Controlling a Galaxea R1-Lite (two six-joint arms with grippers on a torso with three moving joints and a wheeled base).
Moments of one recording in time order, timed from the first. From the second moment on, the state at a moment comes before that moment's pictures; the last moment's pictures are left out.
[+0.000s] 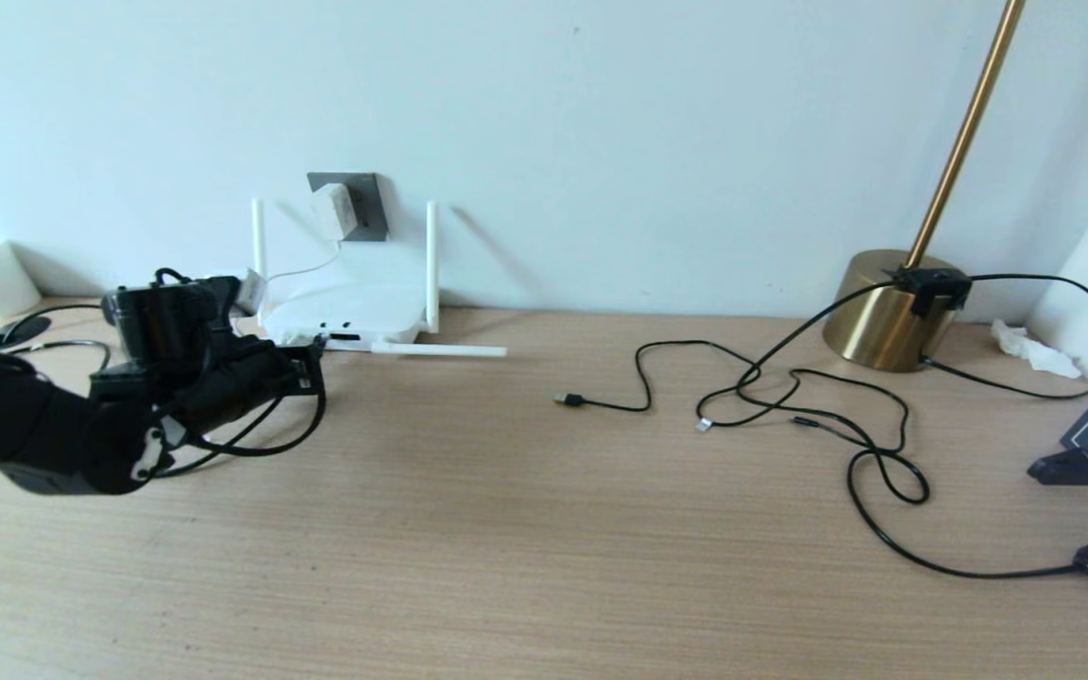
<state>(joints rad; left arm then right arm) 0.00 1.94 -0.98 -0.73 -0.04 0.02 0.00 0.00 -0.11 0.26 -0.02 0.00</state>
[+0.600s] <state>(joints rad) 0.00 1.93 -0.98 -0.67 -0.03 0.02 0.00 0.00 -0.11 0.26 -0.02 0.00</state>
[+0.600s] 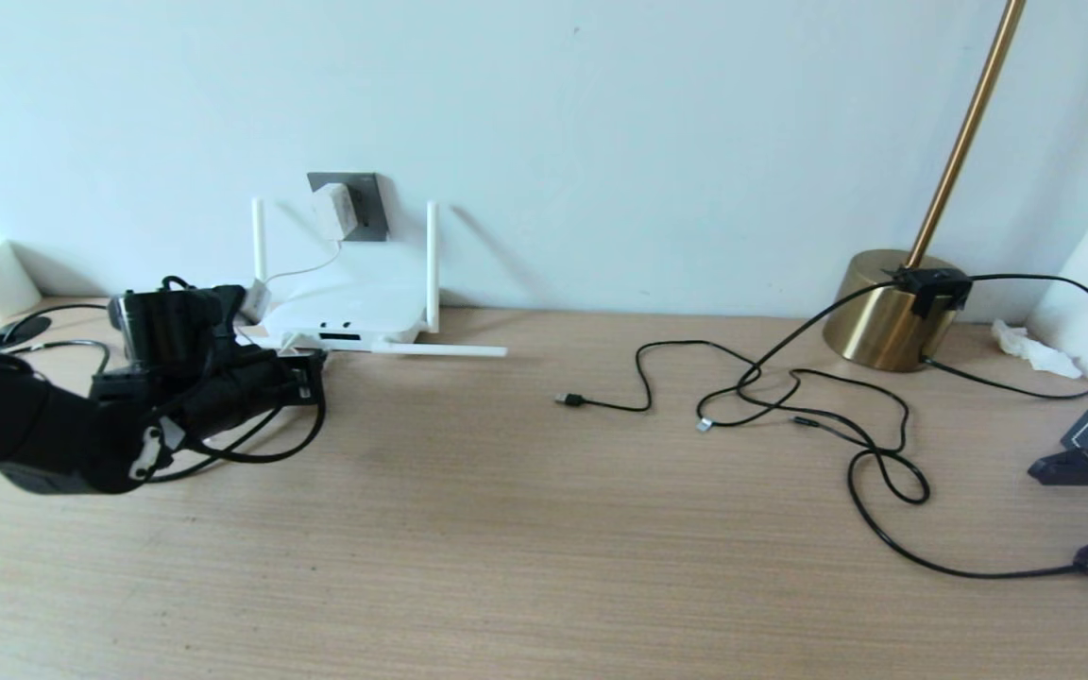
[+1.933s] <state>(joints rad) 0.00 1.93 -1.02 -0.65 -0.03 0.04 0.00 0.00 -0.11 0.26 -0.02 0.00</state>
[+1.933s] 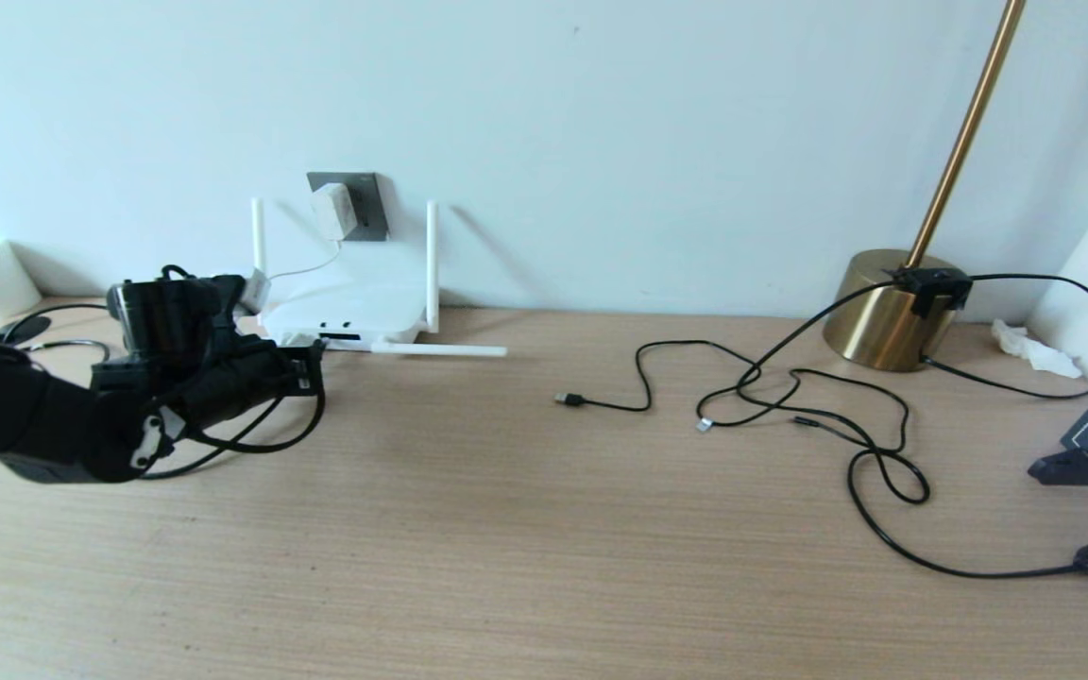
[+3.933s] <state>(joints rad) 0.00 1.93 -1.03 -0.65 -0.03 0.04 0.00 0.00 -0.11 0.26 -0.02 0.00</state>
